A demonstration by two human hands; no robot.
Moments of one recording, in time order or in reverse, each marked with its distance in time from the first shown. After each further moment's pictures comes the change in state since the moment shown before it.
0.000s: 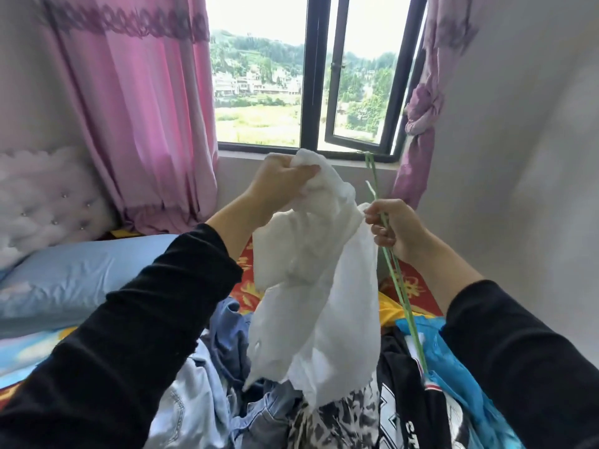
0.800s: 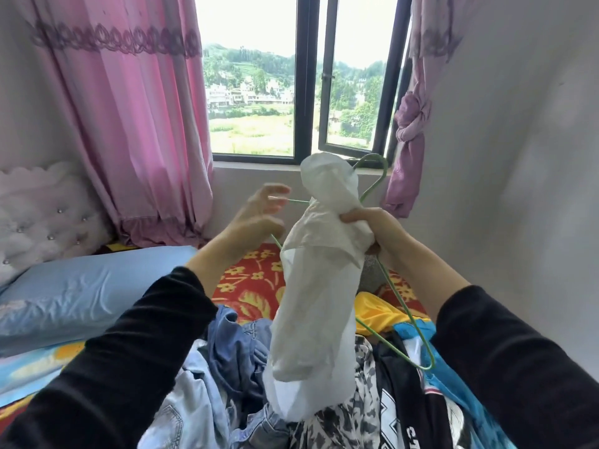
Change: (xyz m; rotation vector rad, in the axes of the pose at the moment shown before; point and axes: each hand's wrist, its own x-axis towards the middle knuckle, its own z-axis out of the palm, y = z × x) left_hand -0.021 -0.043 -0.018 0.001 -0.188 -0.008; right_hand -0.025 -0.009 0.016 -0.057 -0.089 0.019
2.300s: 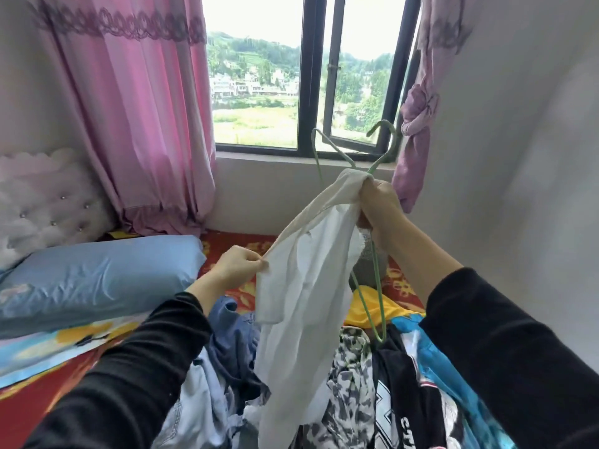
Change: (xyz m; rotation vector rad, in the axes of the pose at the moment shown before) left_hand -0.017 -0.114 -0.003 0.429 -0.018 -0.354; right_hand 0.009 -0.014 0.017 -0.018 0.194 -0.266
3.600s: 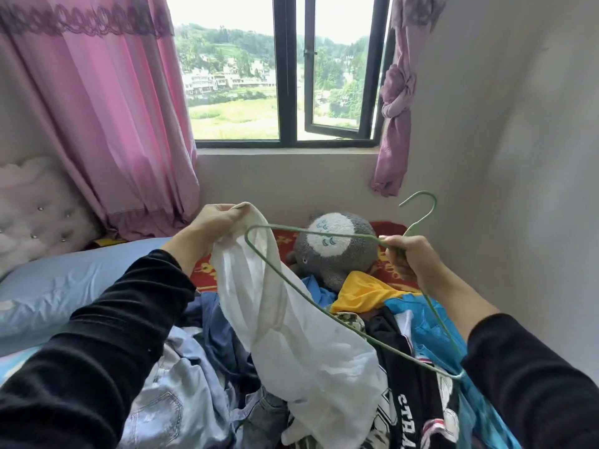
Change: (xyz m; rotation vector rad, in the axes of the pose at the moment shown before) left_hand 0.008 0.060 -0.038 -0.446 0.116 -0.100; right_hand -0.030 0.096 -0.114 -0.102 -0.115 0.220
